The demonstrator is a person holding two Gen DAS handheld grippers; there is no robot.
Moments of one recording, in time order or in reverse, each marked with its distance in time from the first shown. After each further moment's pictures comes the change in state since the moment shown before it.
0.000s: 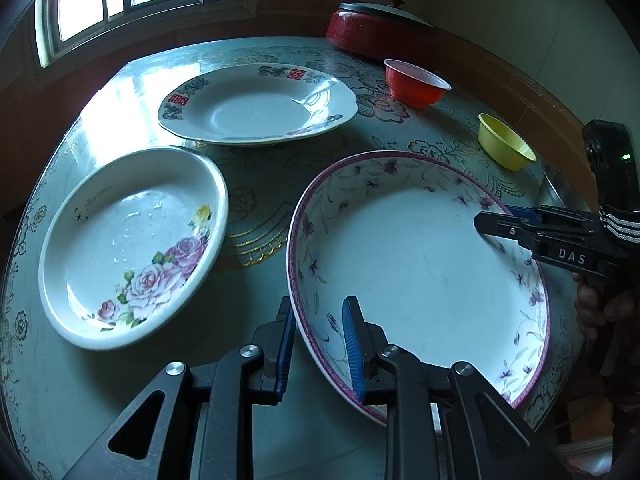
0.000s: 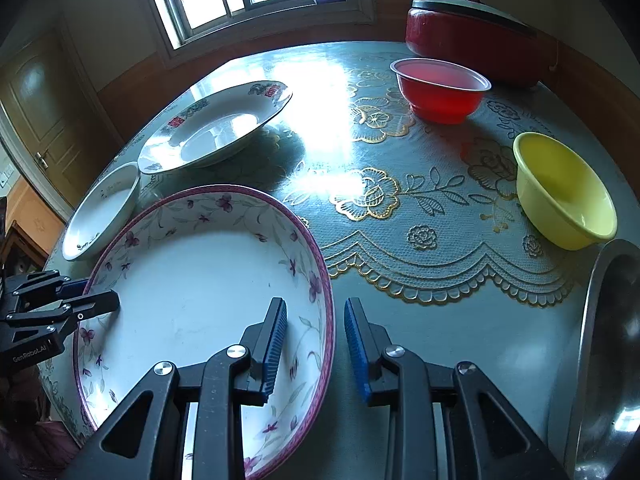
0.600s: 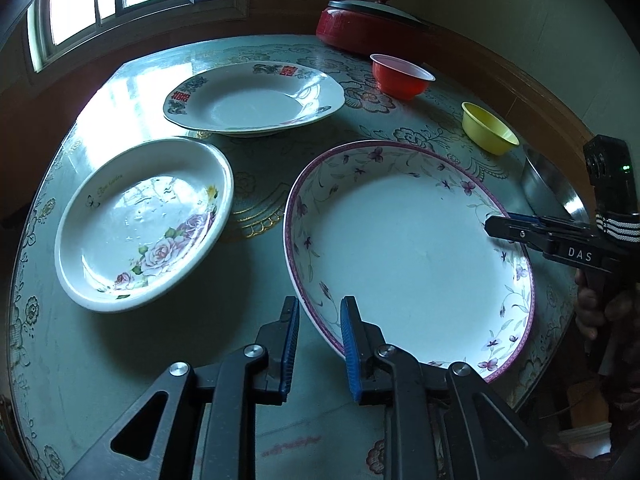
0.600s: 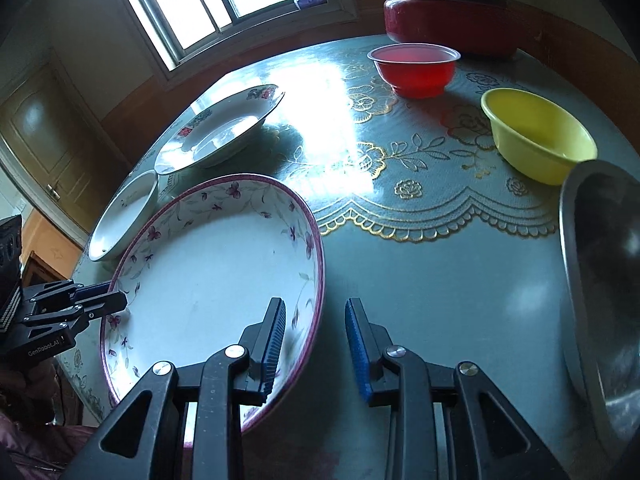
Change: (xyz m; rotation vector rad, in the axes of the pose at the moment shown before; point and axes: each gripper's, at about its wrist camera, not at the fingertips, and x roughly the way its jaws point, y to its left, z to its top) left arm -0.026 0.000 -0.019 0.035 0.023 -0.024; right arm -0.025 -0.006 -0.038 0.118 -0.021 0.067
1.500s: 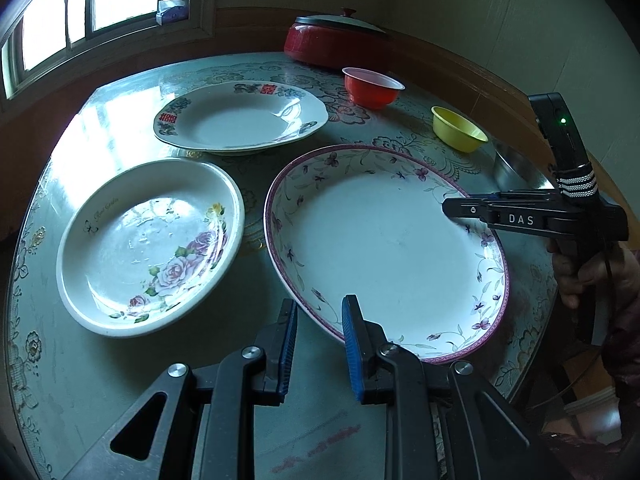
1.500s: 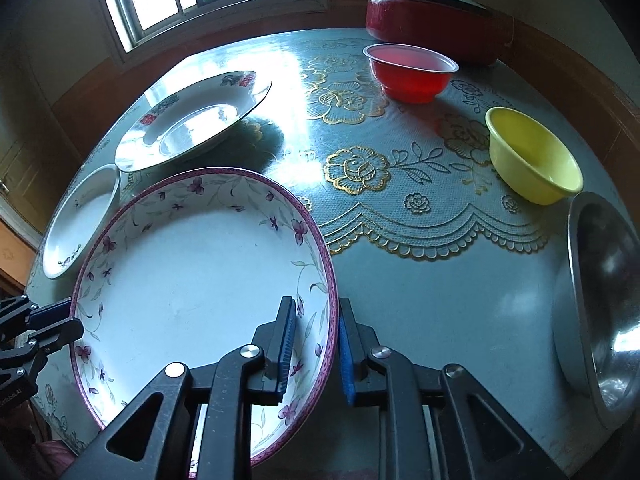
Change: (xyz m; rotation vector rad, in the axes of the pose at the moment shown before) left arm -0.012 0.024 -0.004 0.093 -0.060 -0.113; right arm 0.023 0.043 0.028 -0.006 0.059 -0.245
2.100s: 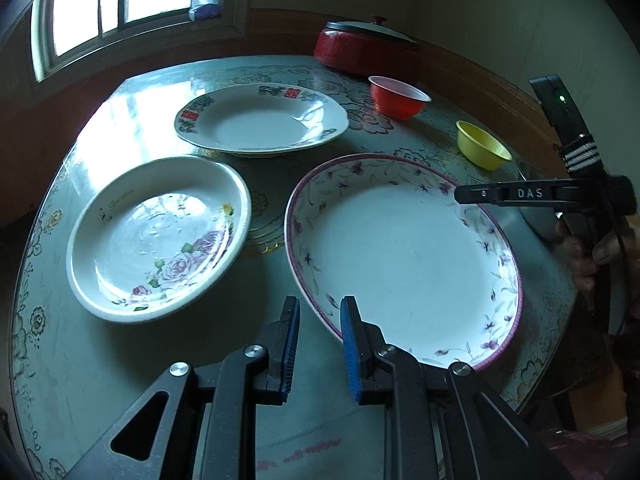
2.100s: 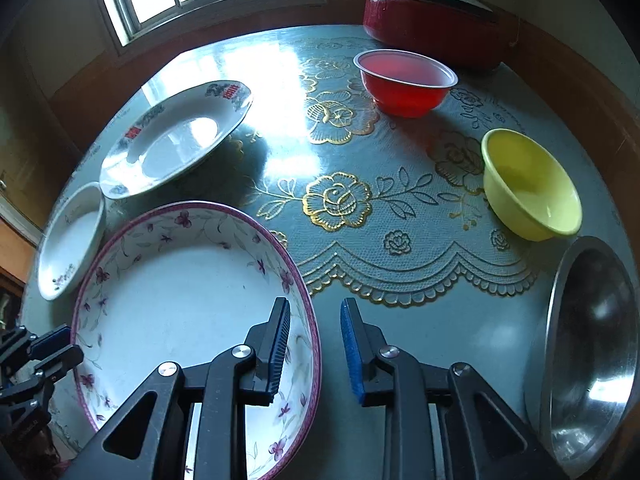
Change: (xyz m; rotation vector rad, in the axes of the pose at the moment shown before) left arm 0.003 -0.005 0.003 -0.114 -0.017 0.089; right arm 0.006 -0.022 0.034 -0.010 0.042 0.050
